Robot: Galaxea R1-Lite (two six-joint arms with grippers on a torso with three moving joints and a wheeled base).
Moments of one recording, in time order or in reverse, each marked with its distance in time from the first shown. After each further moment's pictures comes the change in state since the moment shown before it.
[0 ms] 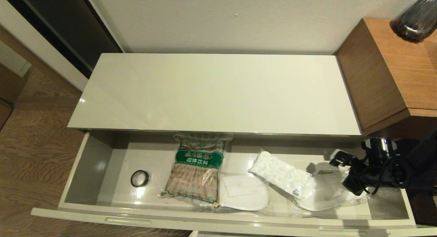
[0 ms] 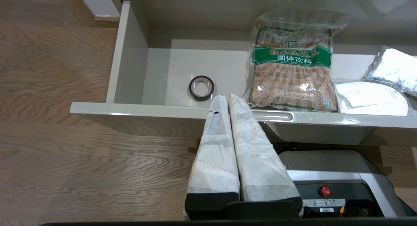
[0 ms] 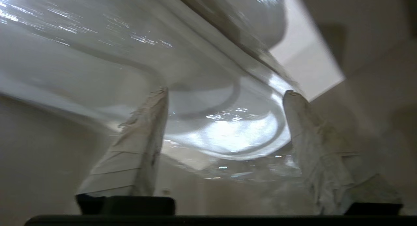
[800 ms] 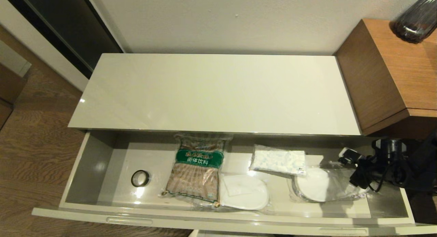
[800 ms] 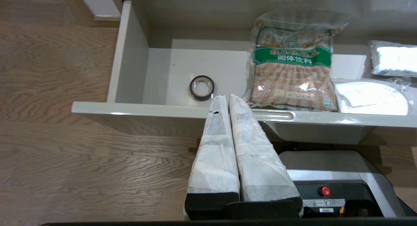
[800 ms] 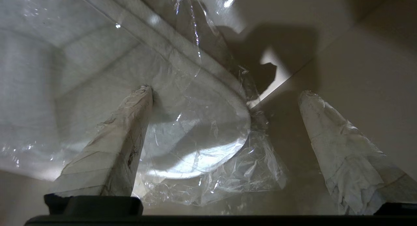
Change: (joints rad) left arm 0.000 0.000 0.000 0.000 0.000 0.000; right arm -0.128 0.159 -0.116 -0.119 0.004 -0.116
